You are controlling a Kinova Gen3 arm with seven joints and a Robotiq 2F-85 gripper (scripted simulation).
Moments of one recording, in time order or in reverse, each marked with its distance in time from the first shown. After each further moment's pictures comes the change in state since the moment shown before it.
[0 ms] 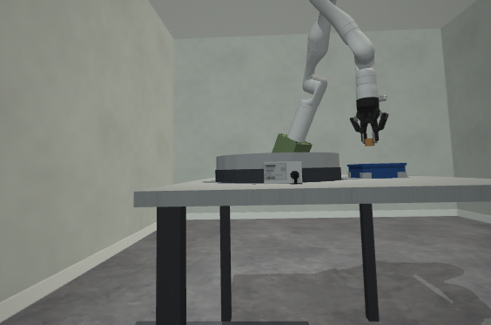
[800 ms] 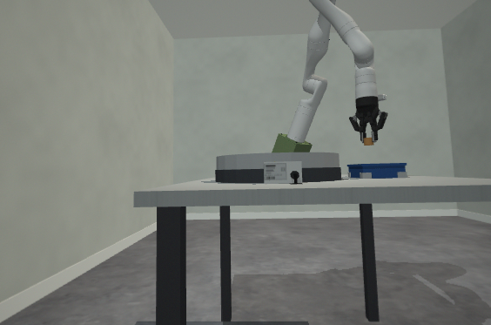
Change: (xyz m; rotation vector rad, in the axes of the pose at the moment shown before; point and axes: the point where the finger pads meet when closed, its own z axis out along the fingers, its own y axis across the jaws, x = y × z) arm -0.004 -0.001 -0.003 -0.001 -0.006 0.007
